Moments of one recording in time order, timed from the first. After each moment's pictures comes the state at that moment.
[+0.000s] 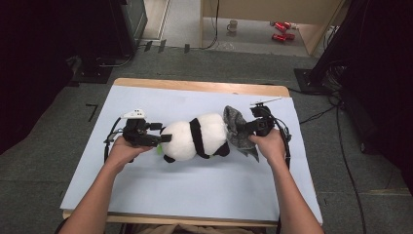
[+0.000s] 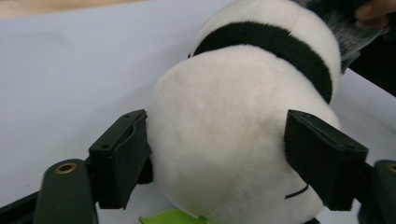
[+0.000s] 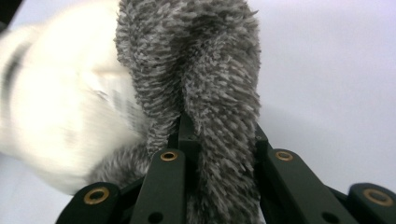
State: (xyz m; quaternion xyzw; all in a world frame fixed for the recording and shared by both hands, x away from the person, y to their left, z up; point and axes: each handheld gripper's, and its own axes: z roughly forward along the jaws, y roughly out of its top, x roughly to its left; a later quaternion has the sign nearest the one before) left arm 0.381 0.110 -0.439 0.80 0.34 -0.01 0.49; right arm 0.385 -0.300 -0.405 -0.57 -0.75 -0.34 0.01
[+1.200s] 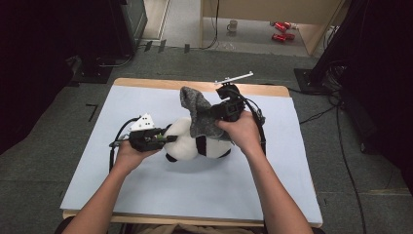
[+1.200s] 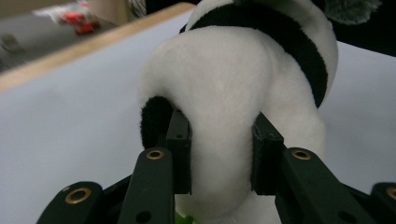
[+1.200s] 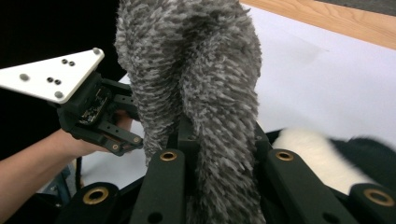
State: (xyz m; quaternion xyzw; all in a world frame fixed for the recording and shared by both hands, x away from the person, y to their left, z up) left arm 0.347 0.088 -0.423 0.82 0.22 0.13 0.51; right arm 0.373 -0.194 -0.310 -0.44 -0.79 -0.44 0.02
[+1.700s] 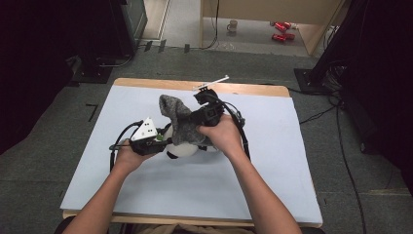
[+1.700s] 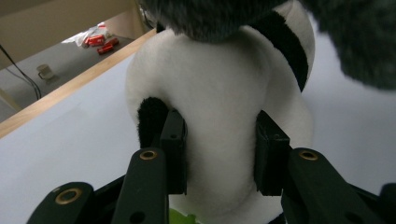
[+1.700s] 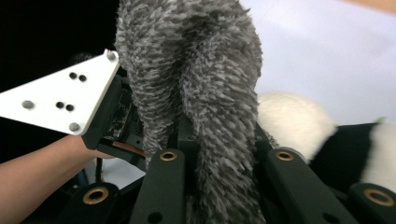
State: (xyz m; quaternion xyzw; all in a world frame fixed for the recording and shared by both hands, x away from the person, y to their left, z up) left arm 0.341 0.087 -0.431 0.83 0.19 0.17 0.49; right arm 0.374 -0.141 -0.328 -0.41 -0.81 -0.42 0.06
